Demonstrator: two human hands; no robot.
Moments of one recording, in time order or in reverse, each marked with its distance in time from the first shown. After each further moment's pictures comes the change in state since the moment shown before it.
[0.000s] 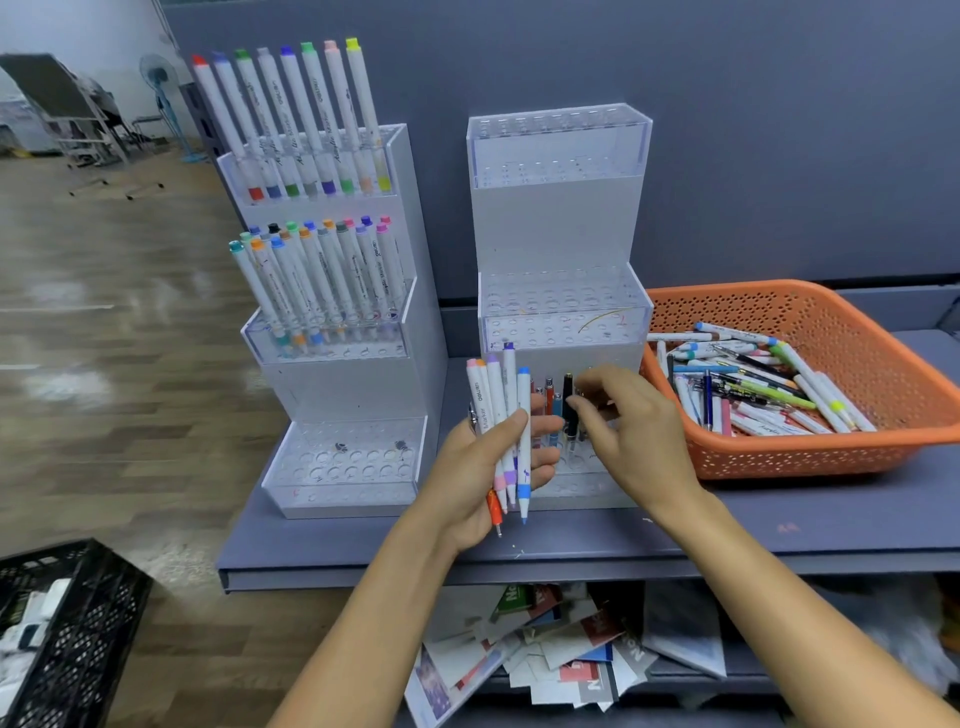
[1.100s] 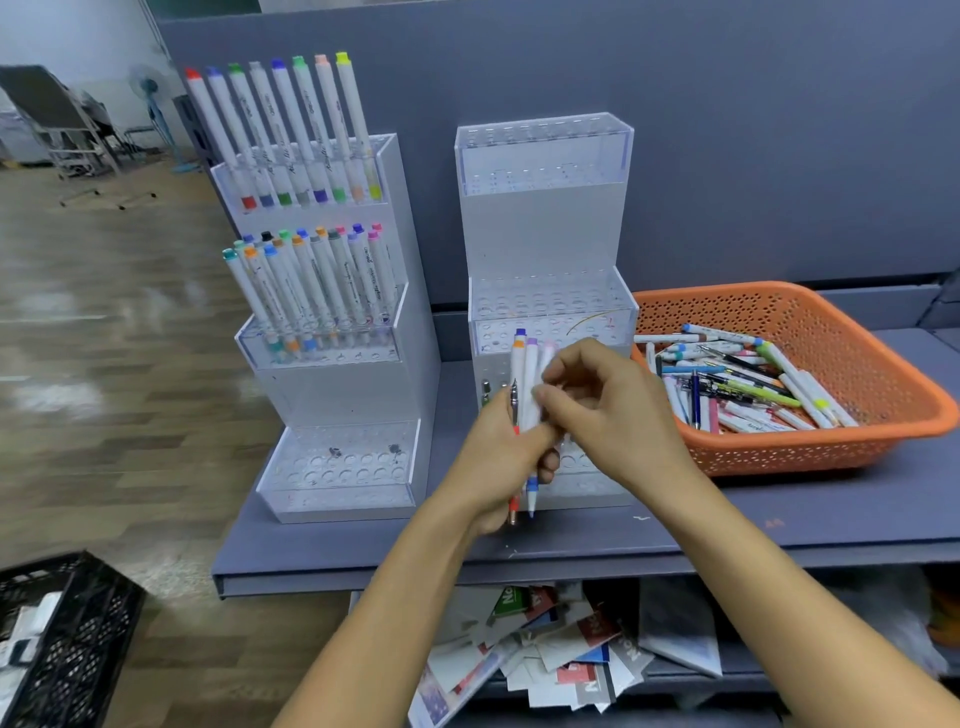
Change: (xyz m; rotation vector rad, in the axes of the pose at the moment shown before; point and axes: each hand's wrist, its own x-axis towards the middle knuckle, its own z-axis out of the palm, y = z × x) left_hand 0.004 0.007 0.033 0.346 0.034 0.120; right_hand 0.024 -0.064 -0.031 0.243 -0.153 0.320
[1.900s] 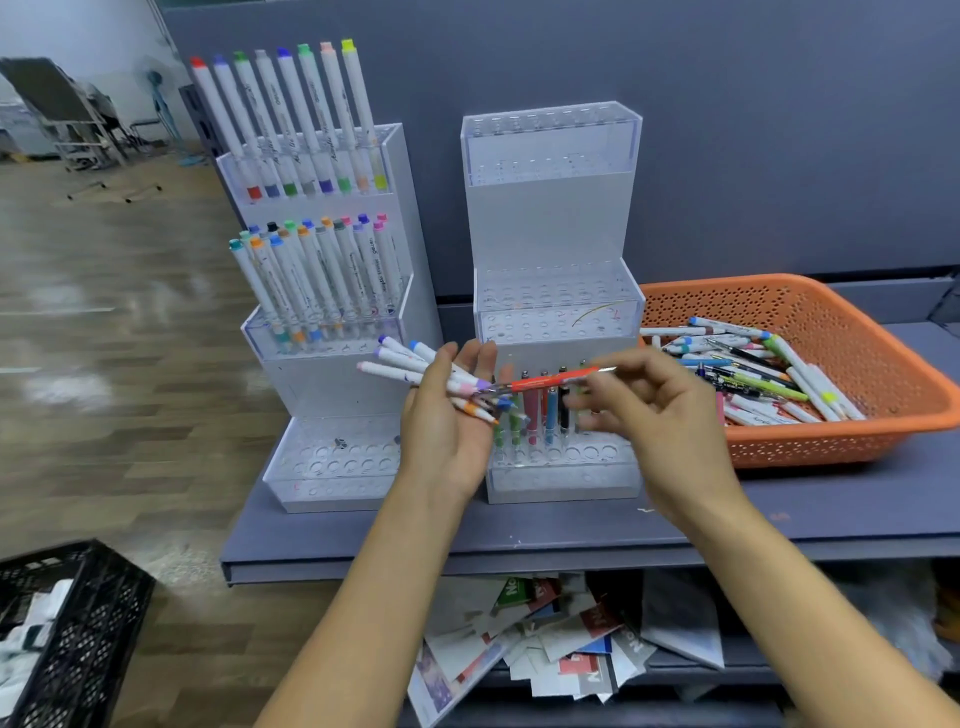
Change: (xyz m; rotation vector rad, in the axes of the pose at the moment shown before) left_hand 0.011 0.019 -0.024 -0.979 0.358 -0.005; right_hand -0.022 0.004 -0.010 0.701 0.084 0.166
